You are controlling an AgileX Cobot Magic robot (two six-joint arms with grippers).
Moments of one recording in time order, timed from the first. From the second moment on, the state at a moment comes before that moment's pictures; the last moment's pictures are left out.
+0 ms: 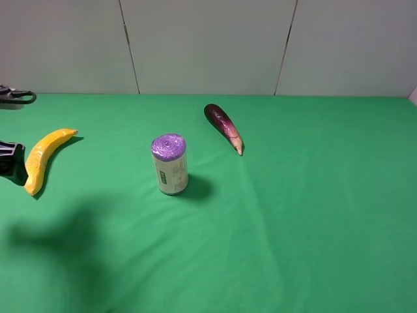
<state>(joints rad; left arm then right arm) 0.02 1.38 -0.71 0.20 0.68 -0.12 -0.08 0.00 -0.50 0.06 1.01 -0.04</state>
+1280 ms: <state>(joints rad) 0.10 1.85 -0.85 0.18 0.39 -0.14 -0.08 0.00 -0.50 0.06 1.01 -0.04</state>
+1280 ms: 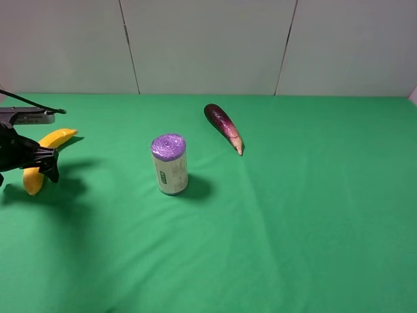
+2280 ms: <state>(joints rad) 0.10 1.86 -0.85 0.16 0.39 -0.14 -0.08 0.00 -0.50 0.06 1.01 -0.04</state>
